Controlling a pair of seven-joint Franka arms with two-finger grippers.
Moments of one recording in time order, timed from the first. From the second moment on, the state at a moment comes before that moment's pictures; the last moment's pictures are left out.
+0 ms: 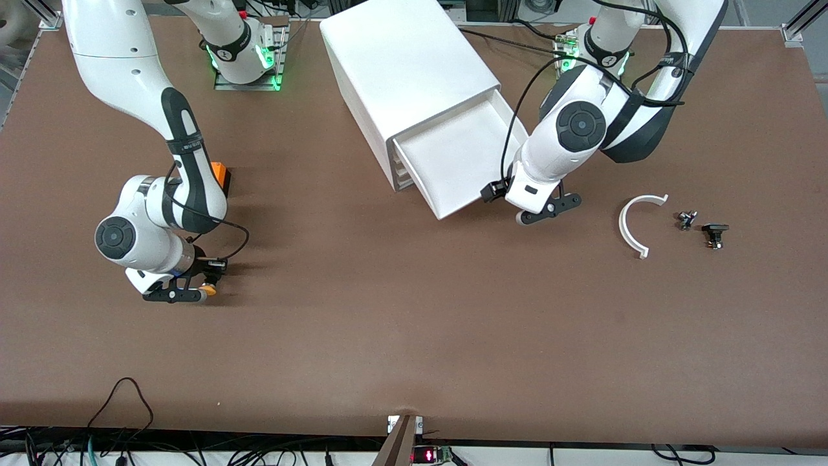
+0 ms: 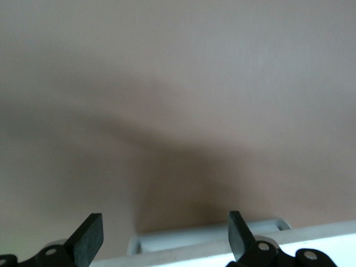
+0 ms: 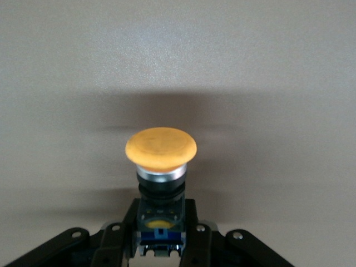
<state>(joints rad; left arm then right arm) 0.07 0.29 -0.62 -1.91 -0.11 2.03 -0.93 0.31 0.66 -0.29 -1.76 0.22 2.32 -0.07</state>
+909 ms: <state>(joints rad) 0.06 0.34 -0.66 -1.91 -0.44 1.83 -0.93 0.32 0.55 -0.29 -1.73 0.22 2.29 -0.07</state>
